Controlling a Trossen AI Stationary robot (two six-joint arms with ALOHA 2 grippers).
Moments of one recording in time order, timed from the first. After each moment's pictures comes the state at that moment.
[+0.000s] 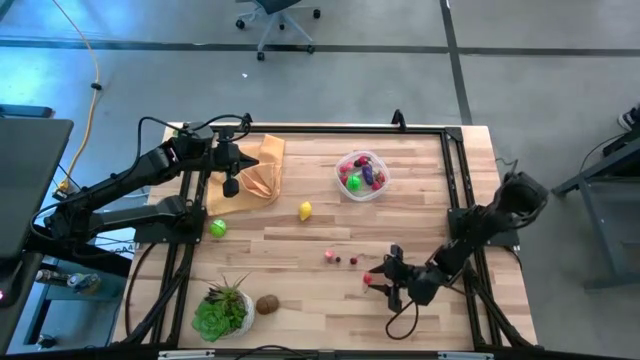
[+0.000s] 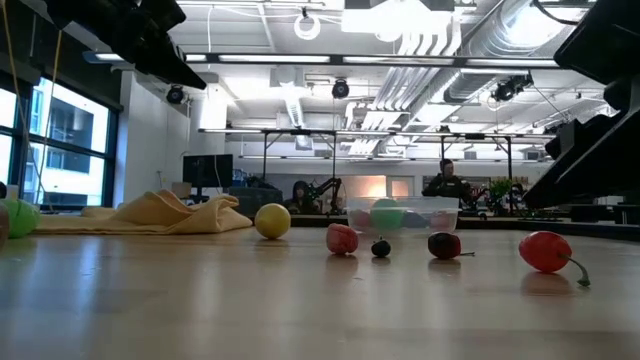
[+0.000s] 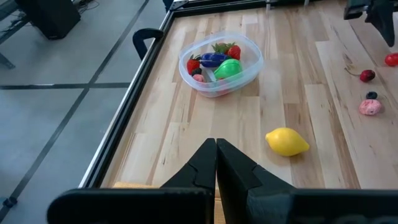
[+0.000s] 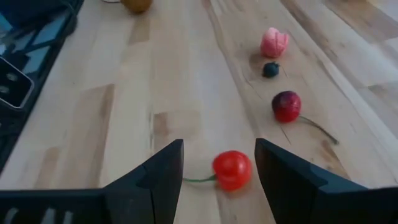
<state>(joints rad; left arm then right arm) 0.74 0.76 0.69 -0.47 0.29 0.41 0.77 1.64 0.52 0.42 0.64 0.70</state>
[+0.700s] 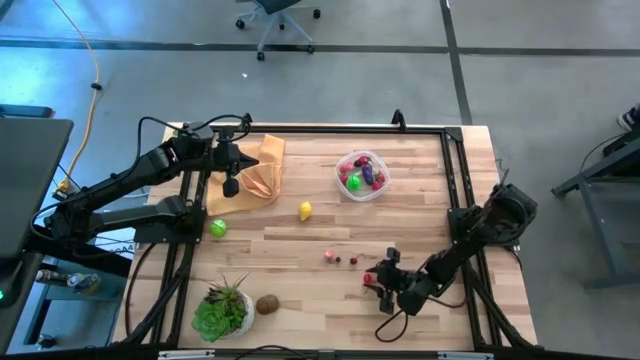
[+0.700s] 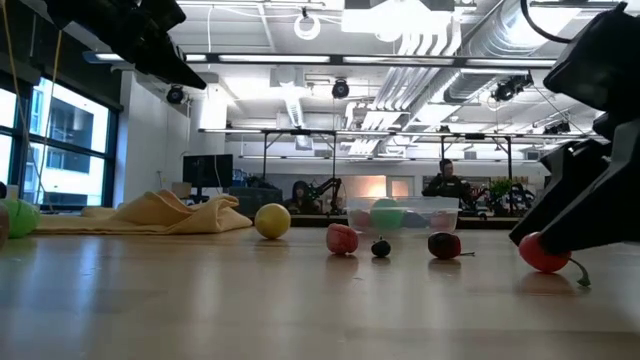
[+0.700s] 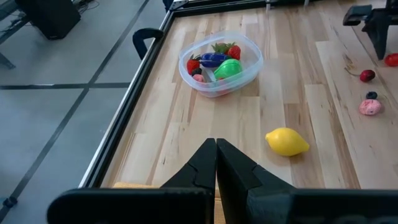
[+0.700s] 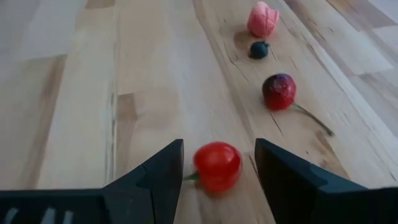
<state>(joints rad) 0.74 0.76 0.69 -0.47 0.29 0.41 0.77 1.79 0.64 0.28 0.70 0.72</state>
